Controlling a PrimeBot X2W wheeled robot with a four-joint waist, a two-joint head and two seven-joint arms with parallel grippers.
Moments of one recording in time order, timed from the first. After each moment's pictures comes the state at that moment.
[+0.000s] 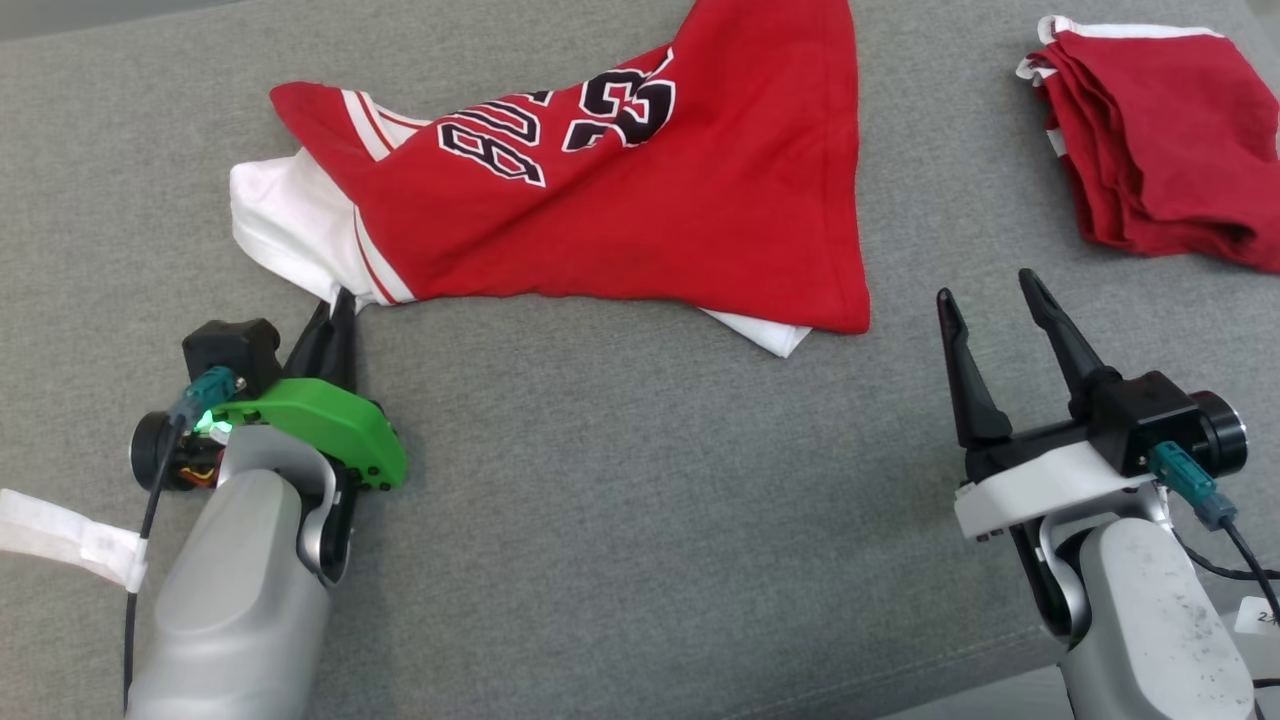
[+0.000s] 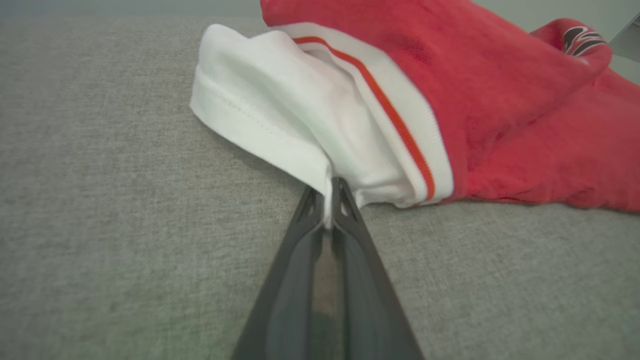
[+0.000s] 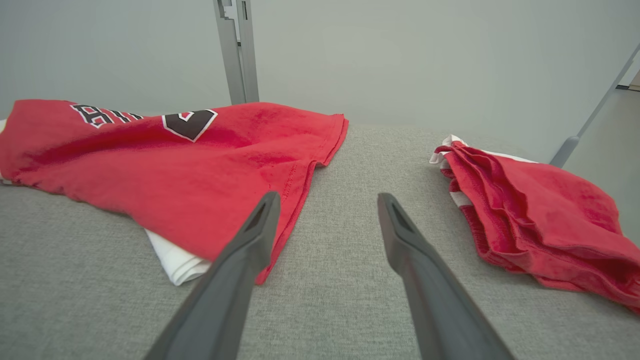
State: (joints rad) left arm -0.61 0.15 -0.25 0.80 -0.41 -0.13 -0.21; right arm -0.29 -0.05 0.01 0.17 0.05 0.13 -0.26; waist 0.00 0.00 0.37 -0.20
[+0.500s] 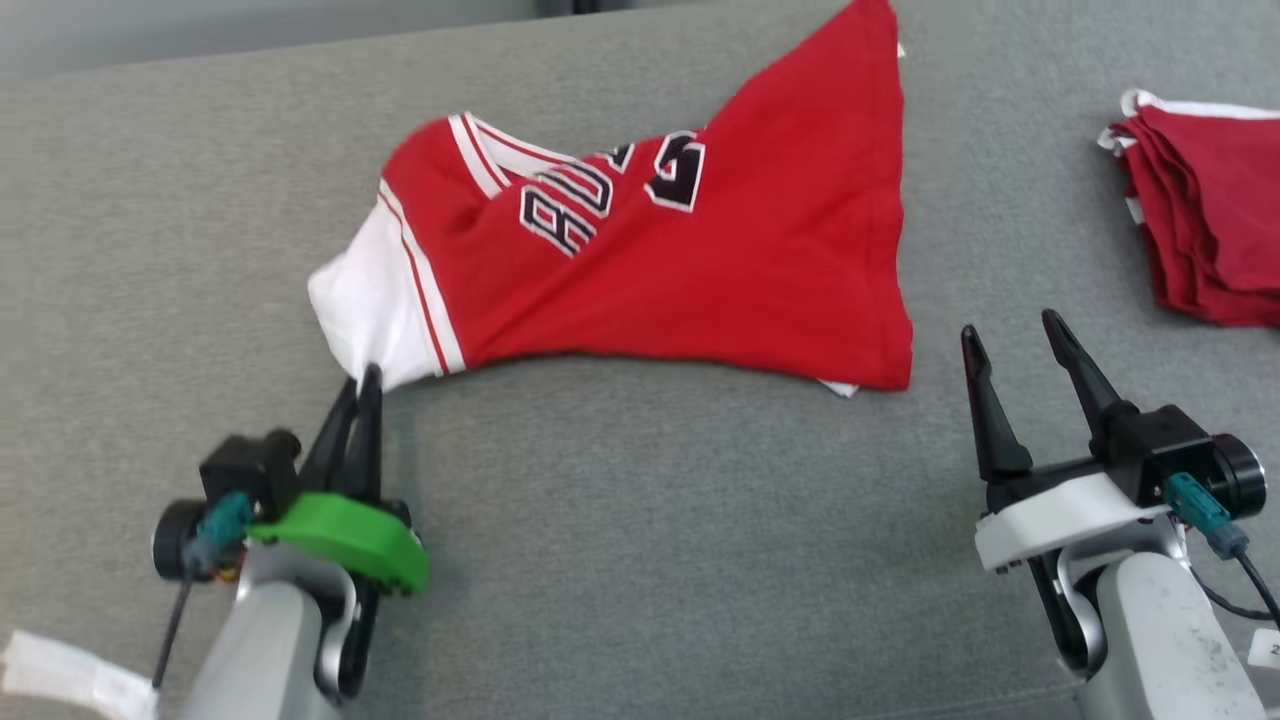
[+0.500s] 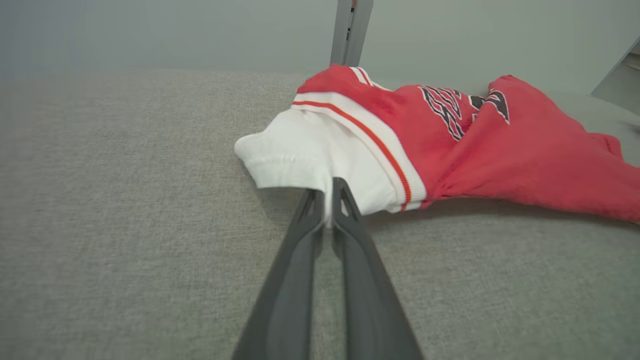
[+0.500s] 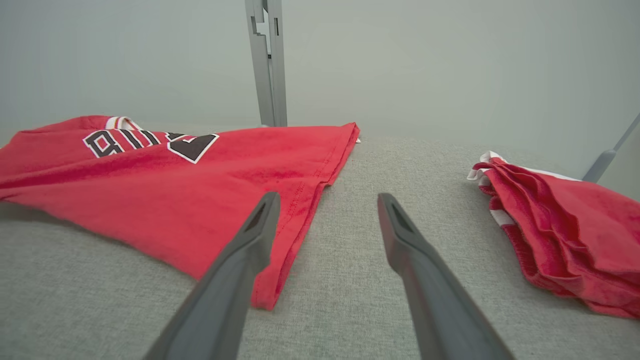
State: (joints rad) left arm -0.36 0.17 -0.25 0.50 -0.39 -0.11 -0.26; right arm -0.23 -0.05 -0.03 0.19 0.04 0.13 -0.26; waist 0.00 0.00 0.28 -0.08
